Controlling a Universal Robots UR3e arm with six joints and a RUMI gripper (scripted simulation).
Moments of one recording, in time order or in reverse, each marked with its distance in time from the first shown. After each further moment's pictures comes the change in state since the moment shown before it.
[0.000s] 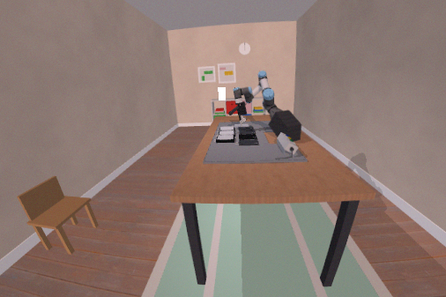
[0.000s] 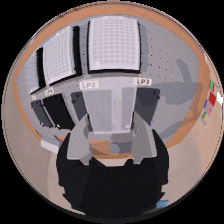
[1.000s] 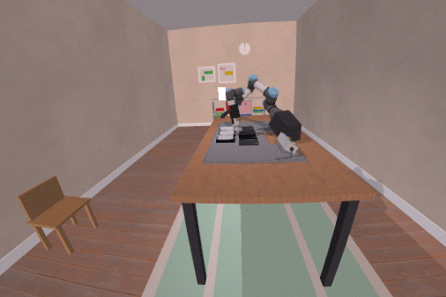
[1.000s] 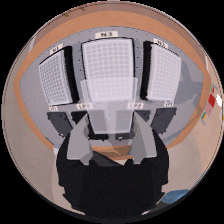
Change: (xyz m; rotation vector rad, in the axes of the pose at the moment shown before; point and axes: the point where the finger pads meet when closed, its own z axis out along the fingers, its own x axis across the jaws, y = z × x) arm -0.115 -0.064 -0.009 -0.007 0.005 0.003
